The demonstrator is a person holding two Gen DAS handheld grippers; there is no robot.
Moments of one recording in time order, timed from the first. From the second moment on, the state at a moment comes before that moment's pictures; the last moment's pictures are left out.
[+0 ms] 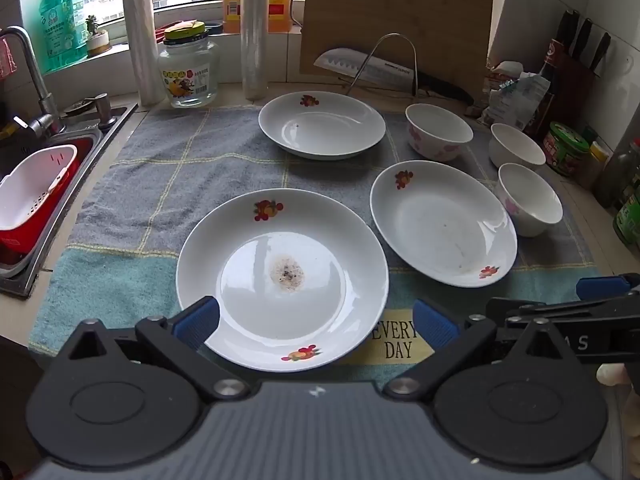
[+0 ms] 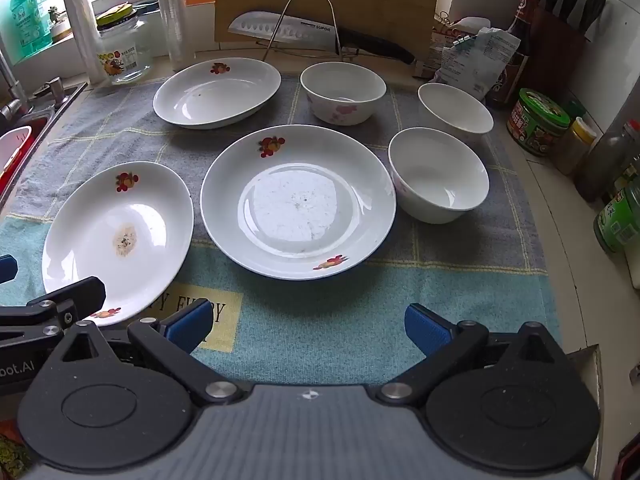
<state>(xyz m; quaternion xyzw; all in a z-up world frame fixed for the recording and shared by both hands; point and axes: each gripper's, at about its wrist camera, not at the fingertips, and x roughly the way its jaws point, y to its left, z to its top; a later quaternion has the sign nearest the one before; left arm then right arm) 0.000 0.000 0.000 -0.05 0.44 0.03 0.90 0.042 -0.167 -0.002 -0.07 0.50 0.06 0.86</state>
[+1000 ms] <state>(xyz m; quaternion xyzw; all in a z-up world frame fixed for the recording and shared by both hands) -0.003 -0.003 0.008 -0.05 0.43 0.03 0.90 0.038 -0.171 -0.001 -0.07 0.50 0.06 0.86</state>
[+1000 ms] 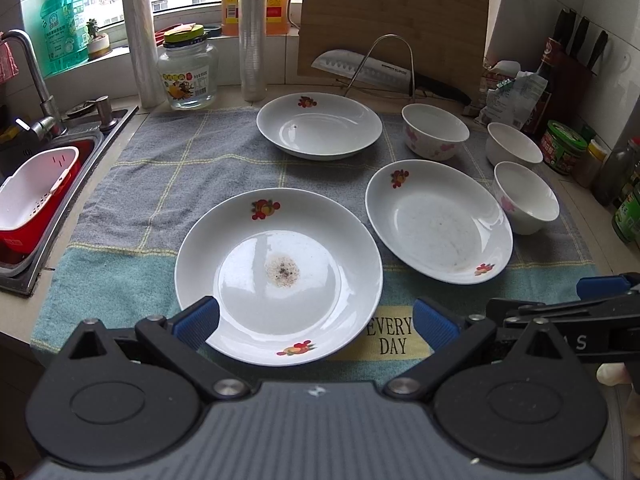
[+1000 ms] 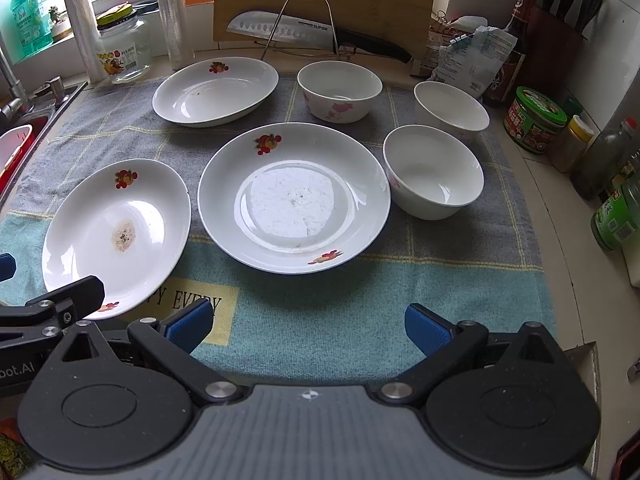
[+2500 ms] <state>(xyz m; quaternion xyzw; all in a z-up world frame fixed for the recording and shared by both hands) -0.002 -0.002 0.005 -0.04 0.44 0.03 0.90 0.042 -0.170 0.000 -0.07 0.50 0.07 0.86</state>
